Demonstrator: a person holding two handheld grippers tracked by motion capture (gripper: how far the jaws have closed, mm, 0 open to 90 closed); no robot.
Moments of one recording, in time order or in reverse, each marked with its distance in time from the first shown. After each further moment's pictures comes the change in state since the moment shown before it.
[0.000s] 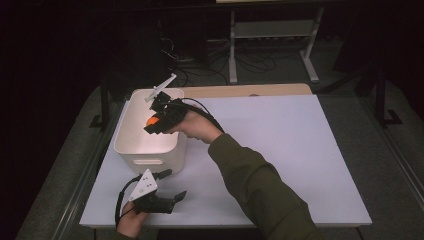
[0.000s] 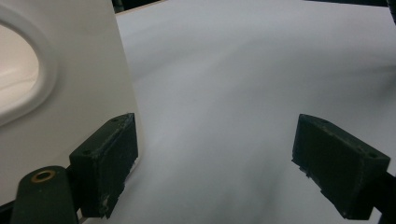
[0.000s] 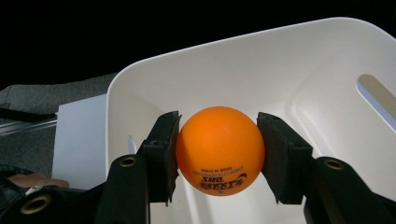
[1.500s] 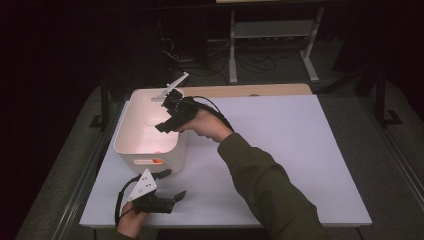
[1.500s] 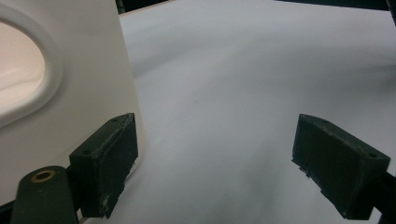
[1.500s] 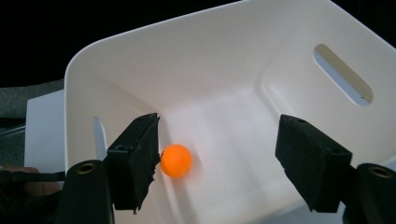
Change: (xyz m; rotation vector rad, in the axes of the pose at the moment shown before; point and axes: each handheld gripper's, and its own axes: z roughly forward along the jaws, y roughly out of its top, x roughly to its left) left arm 0.001 0.000 0.000 -0.006 -0.001 -0.012; right arm -0.017 -0.018 -0.019 0.014 -0.086 0.058
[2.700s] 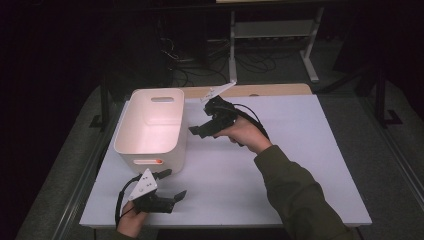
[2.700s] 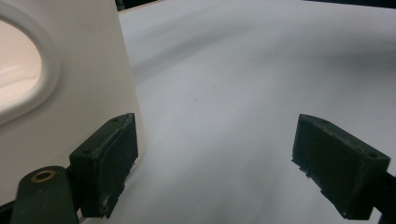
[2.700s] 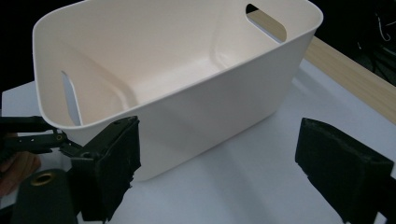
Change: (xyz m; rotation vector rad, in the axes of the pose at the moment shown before) left arm 0.000 0.000 0.001 0.007 0.002 0.002; right arm -0.024 -0.074 -0.057 -0.079 -0.094 0.101
